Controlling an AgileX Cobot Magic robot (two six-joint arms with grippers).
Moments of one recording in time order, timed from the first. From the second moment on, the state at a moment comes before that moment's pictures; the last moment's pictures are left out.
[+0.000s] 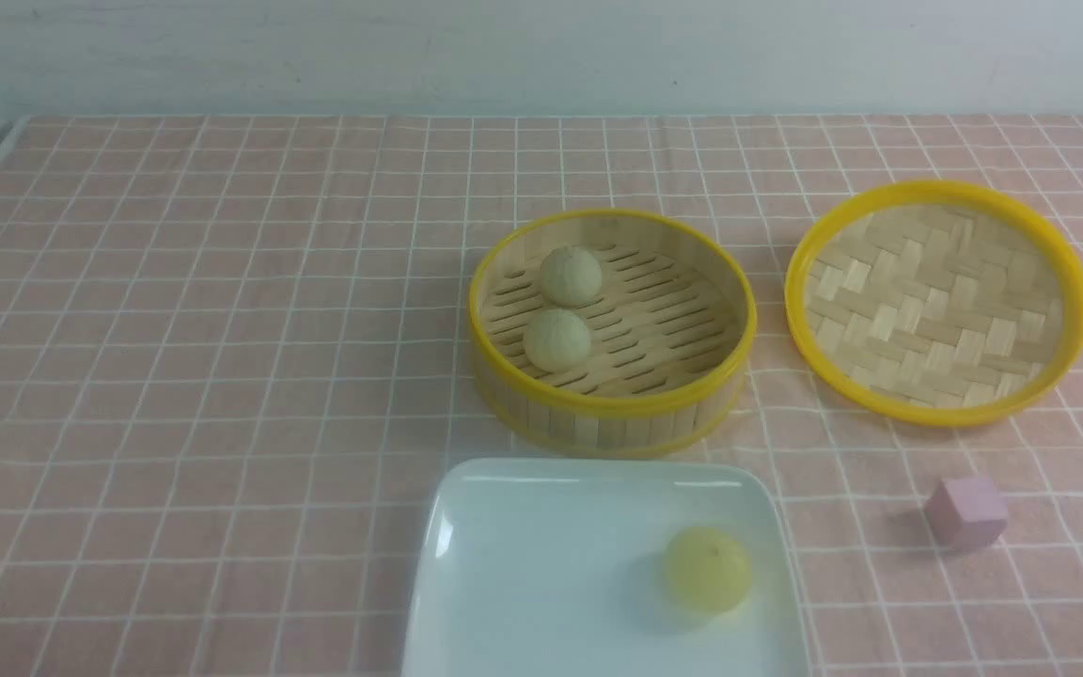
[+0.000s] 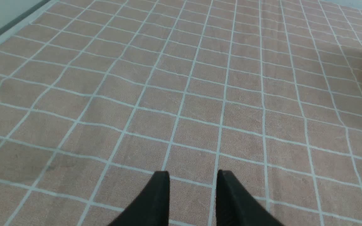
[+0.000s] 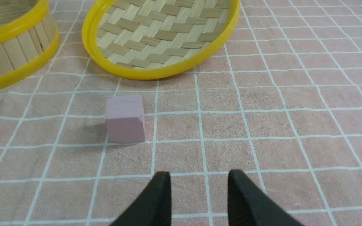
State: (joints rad) right arm -0.02 -0.01 0.01 -0.02 0.41 0.03; left arm 0.00 -0.01 0.02 0.18 0.38 -0.35
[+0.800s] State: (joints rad) right arm -0.02 -0.01 0.01 -0.02 0.41 0.04; left arm 0.00 -0.01 0.02 0.18 0.38 -0.34
